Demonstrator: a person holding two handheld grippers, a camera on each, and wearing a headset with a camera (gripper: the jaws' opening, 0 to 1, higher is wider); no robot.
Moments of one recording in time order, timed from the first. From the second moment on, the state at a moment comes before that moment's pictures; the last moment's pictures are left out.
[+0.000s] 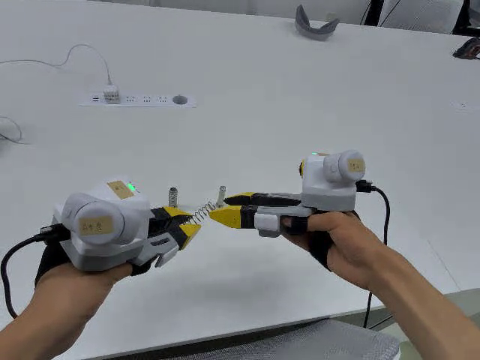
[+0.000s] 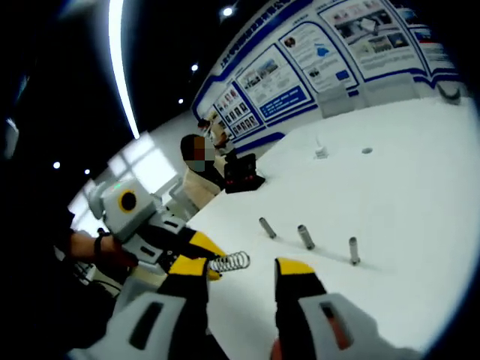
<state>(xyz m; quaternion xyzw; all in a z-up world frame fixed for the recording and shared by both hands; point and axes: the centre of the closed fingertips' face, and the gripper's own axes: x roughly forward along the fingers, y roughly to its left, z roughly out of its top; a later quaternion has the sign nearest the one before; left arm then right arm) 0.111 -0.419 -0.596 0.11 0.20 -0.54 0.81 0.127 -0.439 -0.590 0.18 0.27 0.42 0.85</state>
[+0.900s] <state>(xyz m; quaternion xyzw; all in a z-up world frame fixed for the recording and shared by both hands) 0.101 -0.432 -0.605 0.12 0.20 -0.57 0.79 0.115 -0.434 -0.585 0.15 0.29 0.46 0.82</state>
